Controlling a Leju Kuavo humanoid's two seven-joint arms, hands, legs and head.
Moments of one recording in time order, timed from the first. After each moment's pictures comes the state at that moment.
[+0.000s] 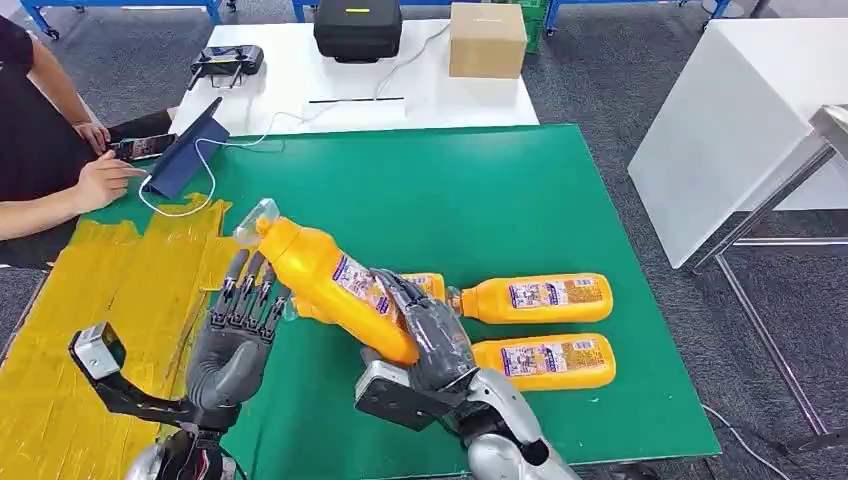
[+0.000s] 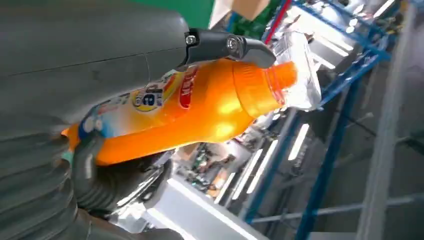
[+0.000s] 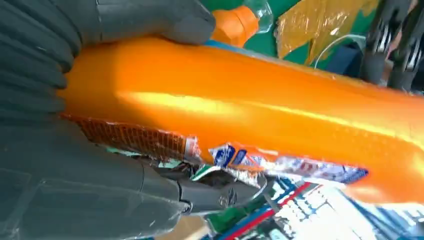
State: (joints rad) left arm 0.12 -0.06 -0.22 -1.77 0.58 -0.26 -0.02; right arm -0.15 0.01 0.76 -1.58 0.60 -0.07 -0.01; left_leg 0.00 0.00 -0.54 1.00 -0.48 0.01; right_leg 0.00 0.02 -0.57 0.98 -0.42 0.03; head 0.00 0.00
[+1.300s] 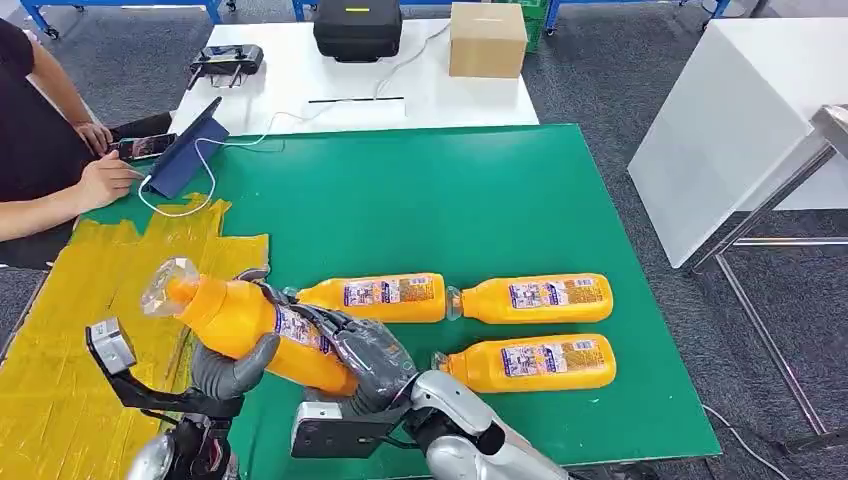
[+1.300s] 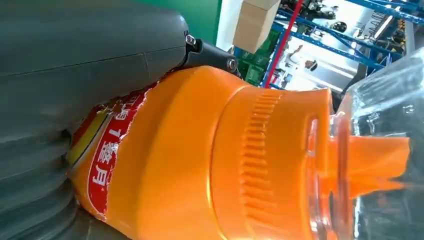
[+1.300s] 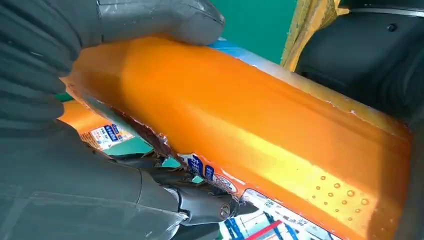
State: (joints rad) left arm 0.09 -0.07 -0.22 -1.75 0.37 -0.19 -0.11; right arm -0.30 0.03 0.99 -1.44 0.51 -0.03 0.03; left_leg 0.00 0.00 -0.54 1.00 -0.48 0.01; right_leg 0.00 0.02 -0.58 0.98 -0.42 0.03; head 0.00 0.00
